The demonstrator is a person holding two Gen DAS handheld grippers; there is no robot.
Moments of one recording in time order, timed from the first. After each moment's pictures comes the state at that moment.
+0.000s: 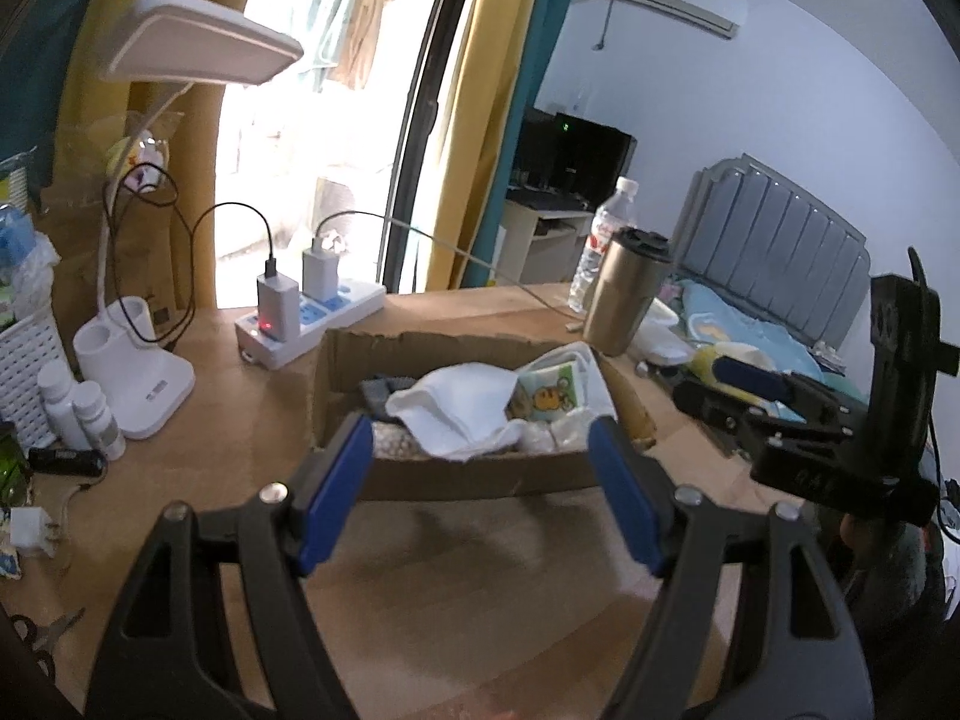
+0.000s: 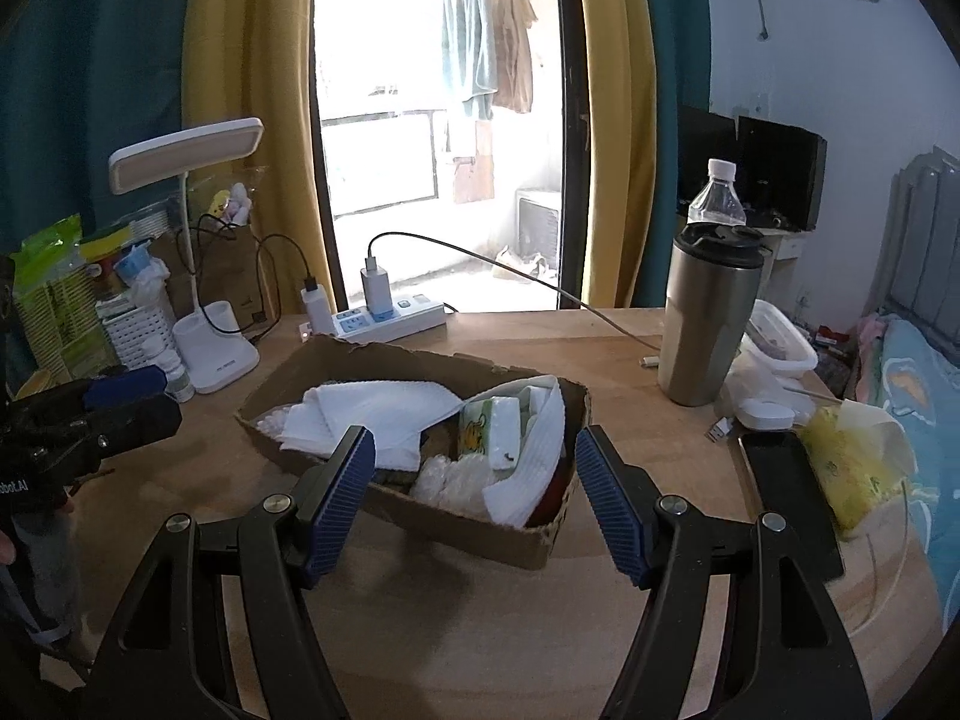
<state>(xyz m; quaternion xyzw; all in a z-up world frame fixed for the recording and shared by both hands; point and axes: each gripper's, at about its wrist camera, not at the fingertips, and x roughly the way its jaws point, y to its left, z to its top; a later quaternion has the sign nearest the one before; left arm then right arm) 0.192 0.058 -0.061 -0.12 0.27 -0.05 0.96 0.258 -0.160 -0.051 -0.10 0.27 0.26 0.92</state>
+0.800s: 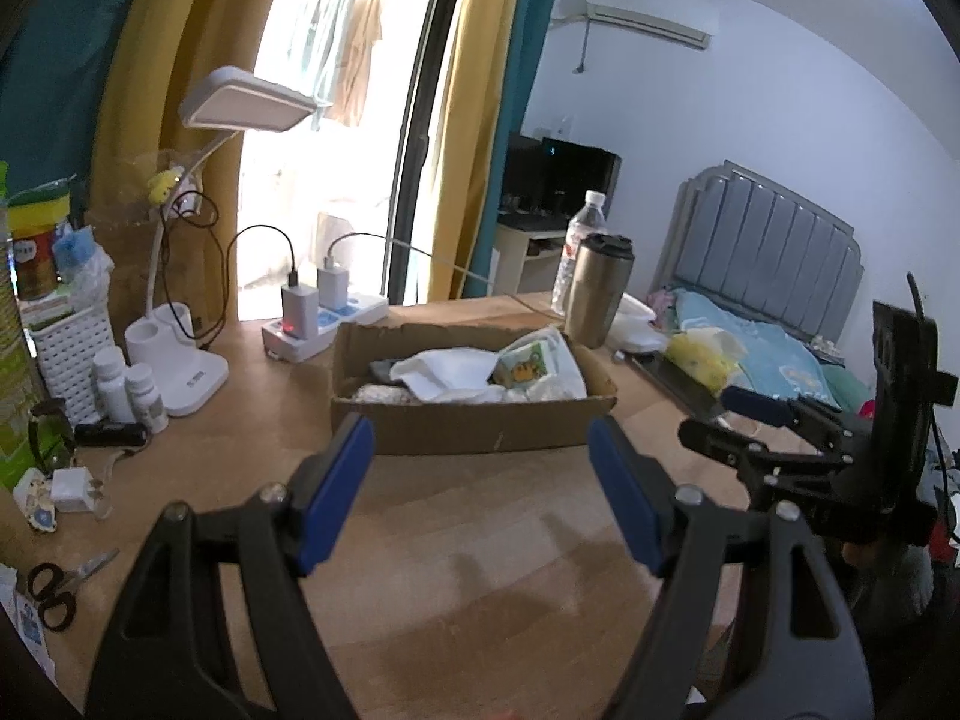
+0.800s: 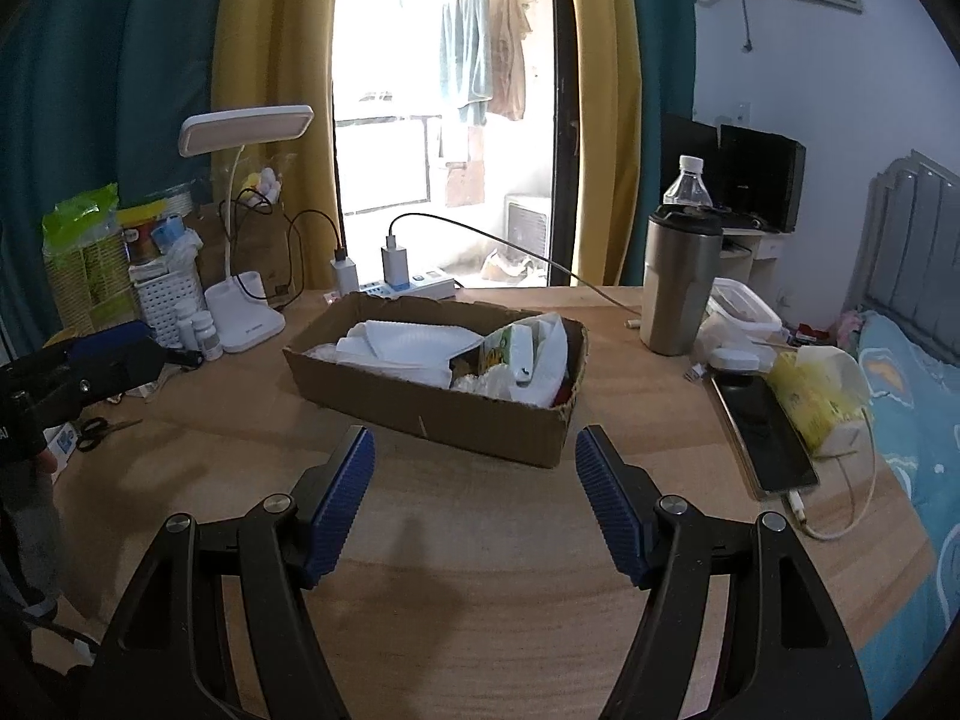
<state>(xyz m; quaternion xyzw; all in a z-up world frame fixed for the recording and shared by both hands) 0.106 0.041 -0.057 -0.09 0.23 -0.04 0.97 0.167 -0.180 -0.063 -0.10 0.26 0.25 0.93</state>
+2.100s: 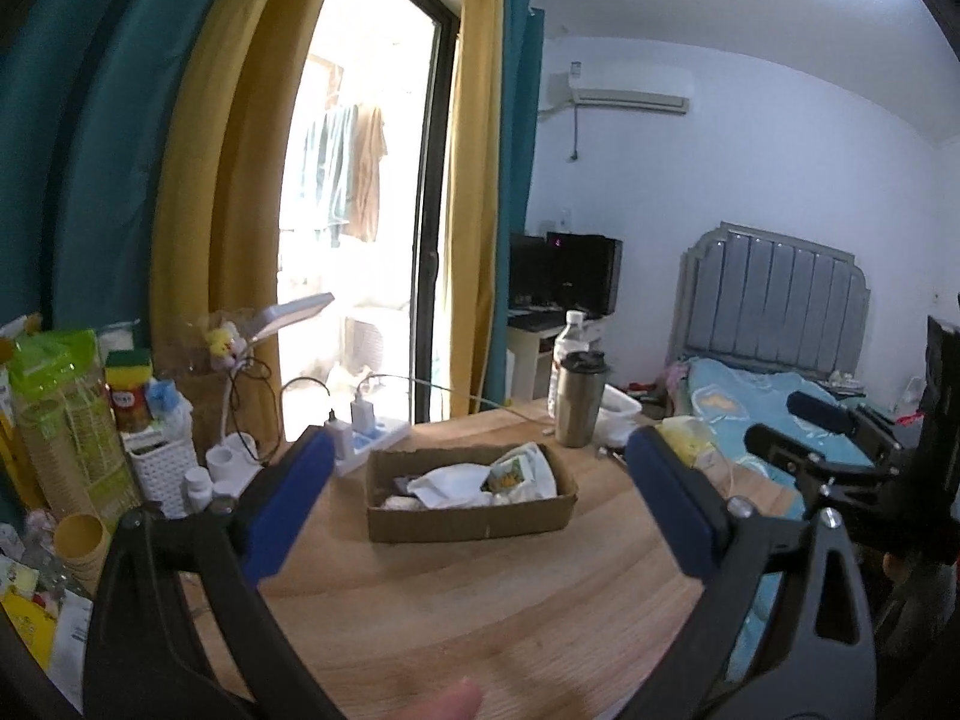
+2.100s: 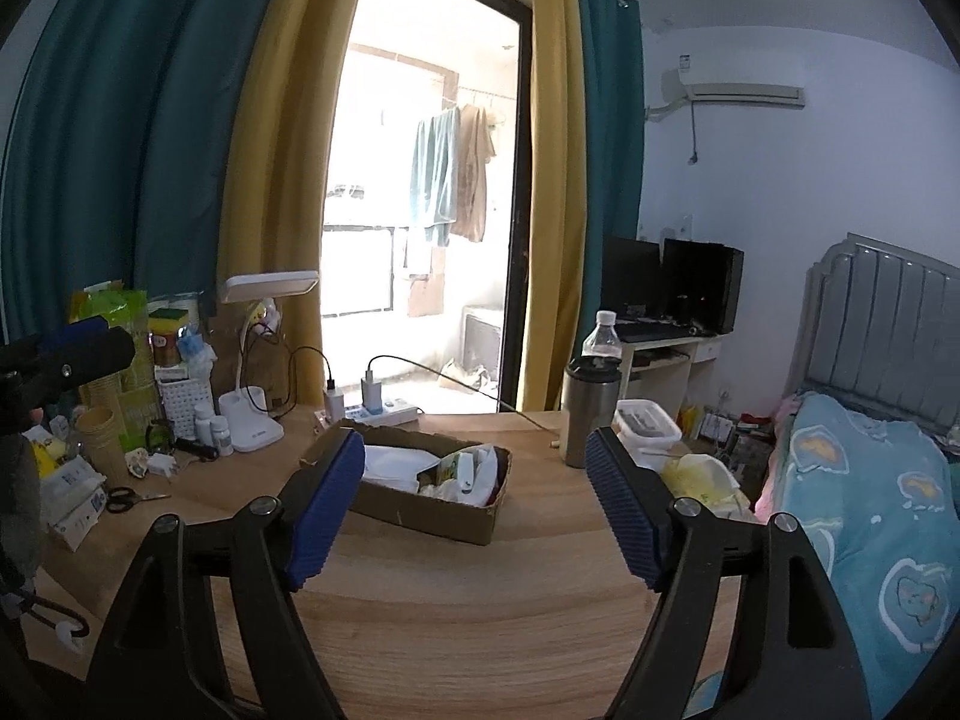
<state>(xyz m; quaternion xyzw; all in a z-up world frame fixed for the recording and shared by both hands) 0.006 0.008 0.059 -0.04 0.11 0.00 0.99 0.061 -0.227 0.046 -0.09 0.12 0.20 0.97</state>
